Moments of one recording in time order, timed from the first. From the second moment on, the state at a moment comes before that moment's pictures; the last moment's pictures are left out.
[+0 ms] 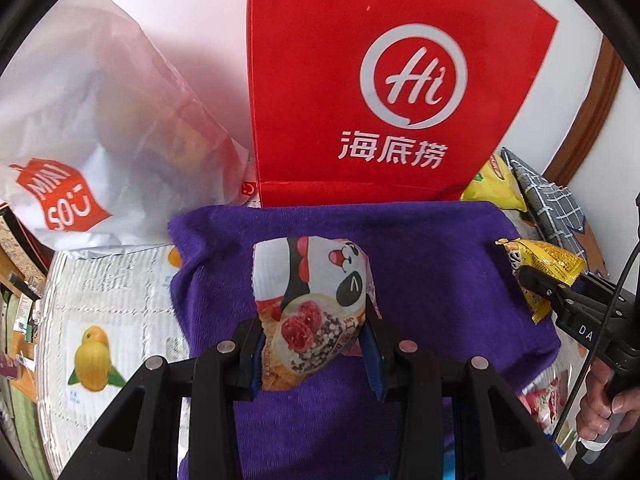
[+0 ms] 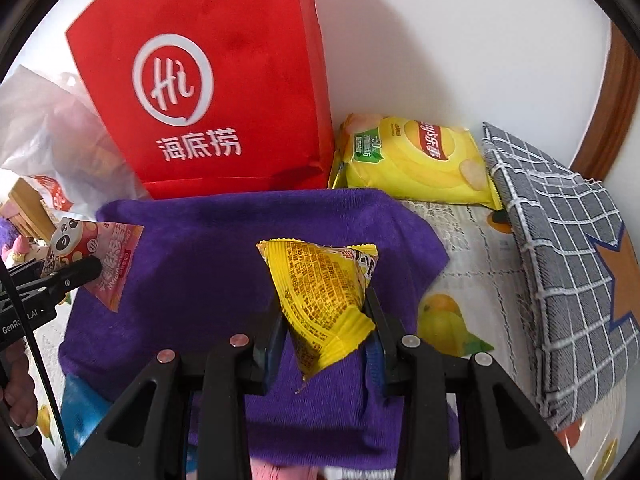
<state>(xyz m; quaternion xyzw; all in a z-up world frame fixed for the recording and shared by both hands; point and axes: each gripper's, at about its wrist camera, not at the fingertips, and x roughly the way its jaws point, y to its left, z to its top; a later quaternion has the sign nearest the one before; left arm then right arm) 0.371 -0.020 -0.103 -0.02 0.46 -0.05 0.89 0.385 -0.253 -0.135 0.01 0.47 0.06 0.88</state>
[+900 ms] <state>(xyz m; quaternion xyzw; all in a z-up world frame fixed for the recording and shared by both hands) 0.399 -0.033 -0.131 -0.01 0.50 -0.07 0.86 0.403 -0.255 -0.152 0.01 0.49 0.06 0.87</state>
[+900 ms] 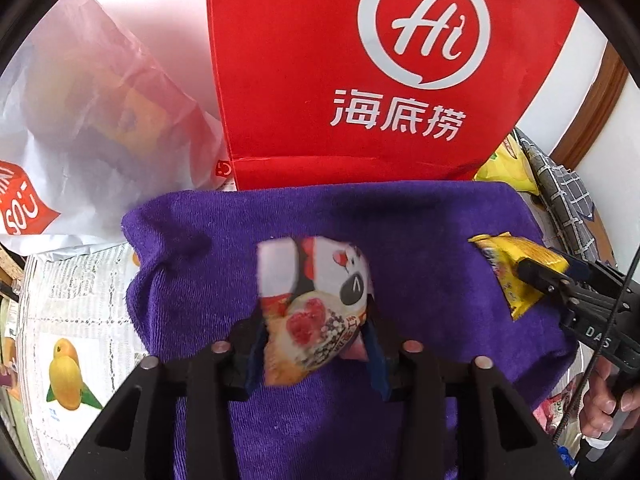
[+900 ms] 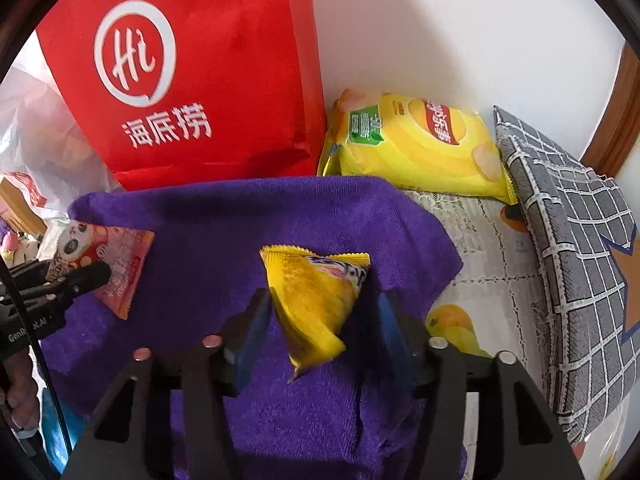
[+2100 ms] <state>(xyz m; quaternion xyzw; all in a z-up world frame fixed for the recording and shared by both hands) 0.167 -0.041 -0.053 0.01 0.46 -0.04 0.89 0.146 -0.315 -0.081 0.03 0.42 -0.03 0.91</state>
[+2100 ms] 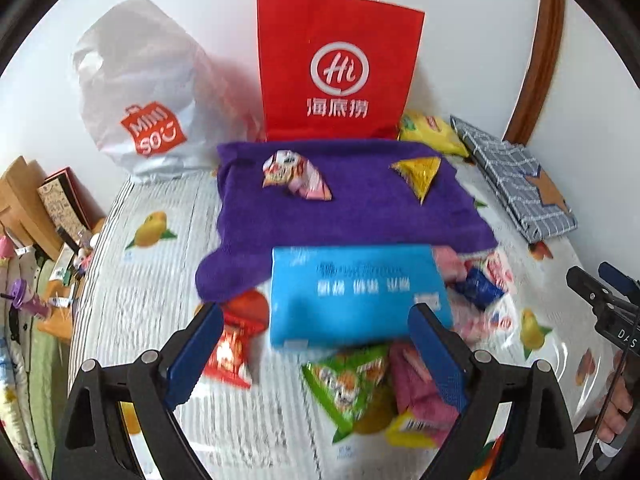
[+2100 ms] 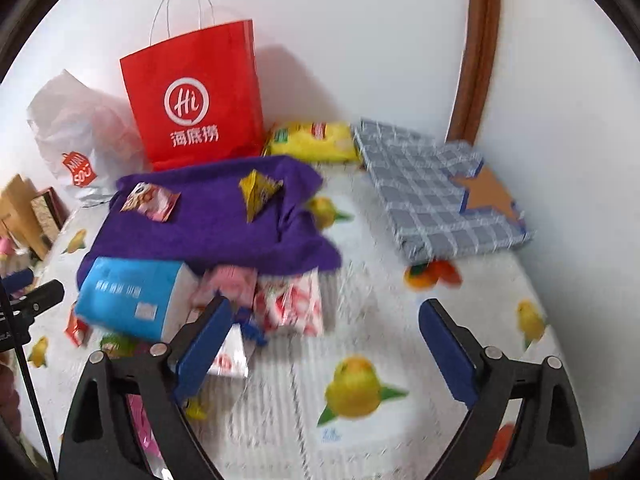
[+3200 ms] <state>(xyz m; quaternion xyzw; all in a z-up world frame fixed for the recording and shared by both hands) 0.223 0.006 -0.086 -0.03 0.46 -0.02 0.89 0.234 -0.321 -0.182 0.07 0.50 0.06 0.86</state>
